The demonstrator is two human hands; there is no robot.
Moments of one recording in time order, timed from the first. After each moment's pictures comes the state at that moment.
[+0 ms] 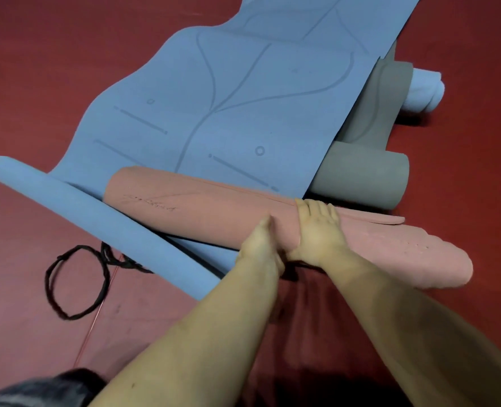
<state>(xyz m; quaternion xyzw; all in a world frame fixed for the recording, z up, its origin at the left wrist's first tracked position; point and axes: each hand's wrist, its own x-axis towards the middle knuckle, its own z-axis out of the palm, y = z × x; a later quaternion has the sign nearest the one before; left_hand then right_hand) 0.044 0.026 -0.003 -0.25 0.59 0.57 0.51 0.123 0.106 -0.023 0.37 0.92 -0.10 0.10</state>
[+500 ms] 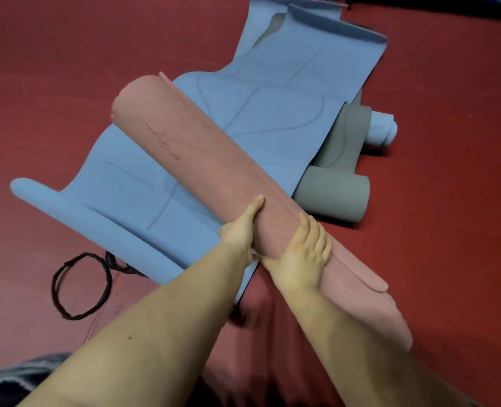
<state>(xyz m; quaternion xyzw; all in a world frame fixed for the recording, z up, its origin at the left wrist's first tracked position) 0.038 -0.005 0.070 -0.11 0.62 0.58 0.51 0.142 0.020 0.016 0.54 0.81 -0.09 -0.20</state>
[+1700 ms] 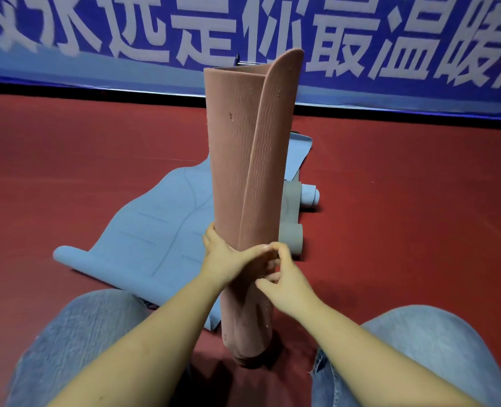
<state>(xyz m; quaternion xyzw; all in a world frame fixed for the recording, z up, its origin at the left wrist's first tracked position) 0.142 -0.149 0.255 0.33 0.75 0.51 0.25 0.279 -0.107 0.240 0.40 0.79 -0.42 -0.20</state>
